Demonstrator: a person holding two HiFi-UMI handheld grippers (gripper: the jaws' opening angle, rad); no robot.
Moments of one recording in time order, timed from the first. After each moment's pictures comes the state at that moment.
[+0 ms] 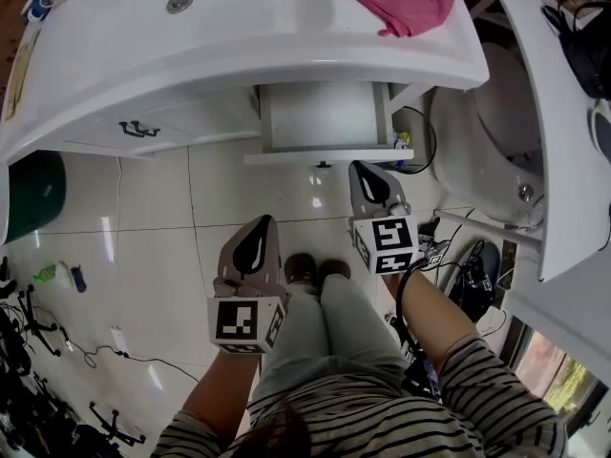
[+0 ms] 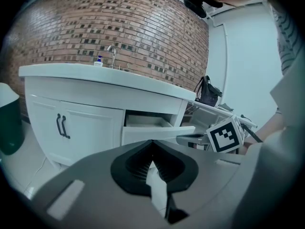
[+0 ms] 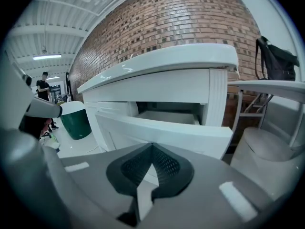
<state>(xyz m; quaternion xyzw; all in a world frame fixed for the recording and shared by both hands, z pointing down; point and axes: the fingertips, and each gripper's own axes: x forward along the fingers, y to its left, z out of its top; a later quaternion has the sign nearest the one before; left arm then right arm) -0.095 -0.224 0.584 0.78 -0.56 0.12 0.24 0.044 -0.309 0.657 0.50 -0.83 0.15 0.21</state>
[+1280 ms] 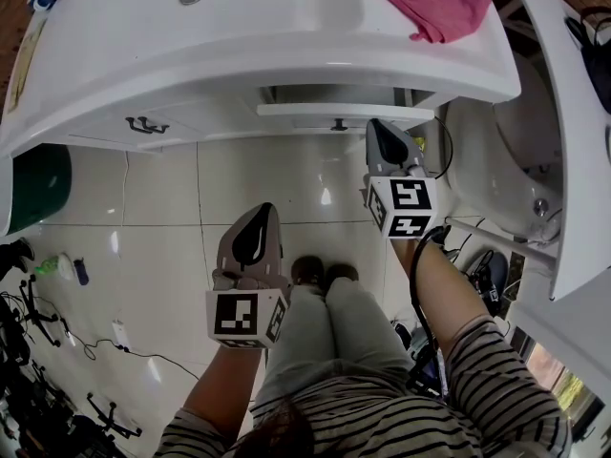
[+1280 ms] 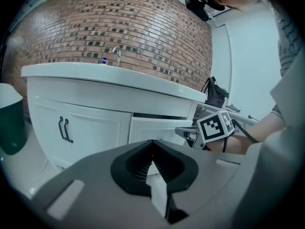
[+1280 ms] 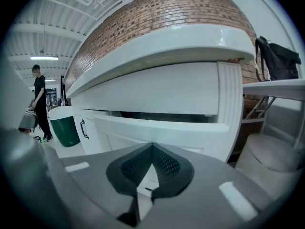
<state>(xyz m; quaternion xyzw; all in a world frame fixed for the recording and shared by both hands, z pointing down) -0.117 -0.255 0.592 0.77 -0.58 0.11 0.22 0.040 -0.398 0.655 0.53 -0.82 0.13 0.17</state>
